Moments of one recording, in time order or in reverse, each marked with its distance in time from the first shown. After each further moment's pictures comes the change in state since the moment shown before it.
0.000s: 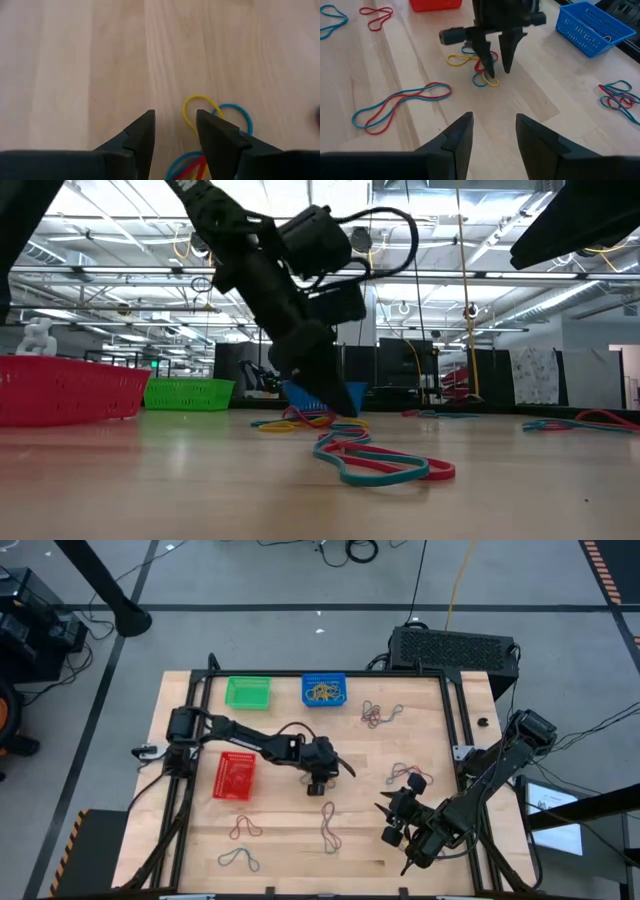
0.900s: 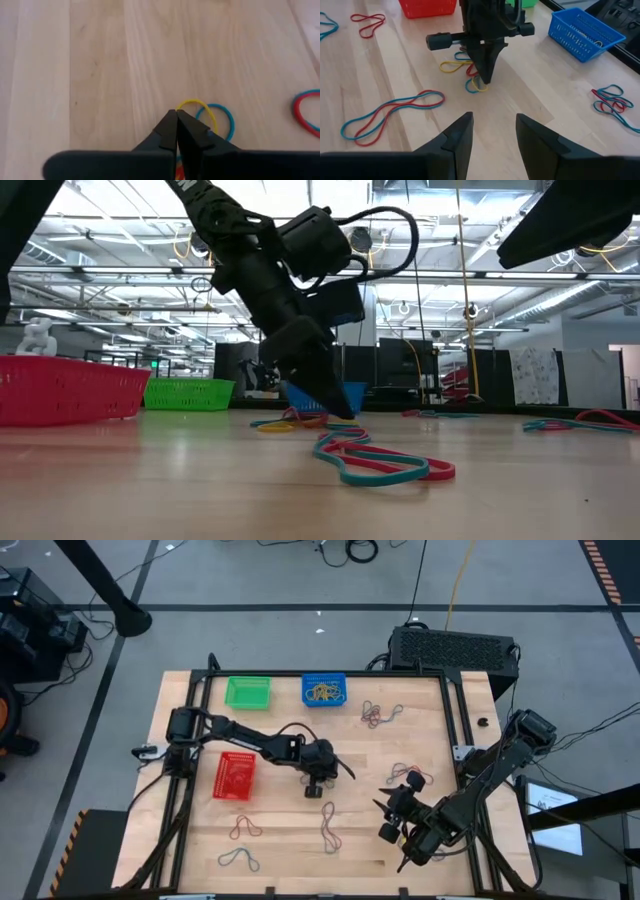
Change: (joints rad) left arm -0.007 -0.002 0.000 -0.015 0.064 0.027; right arm -0.020 0.000 0.000 0.006 0.026 -0.011
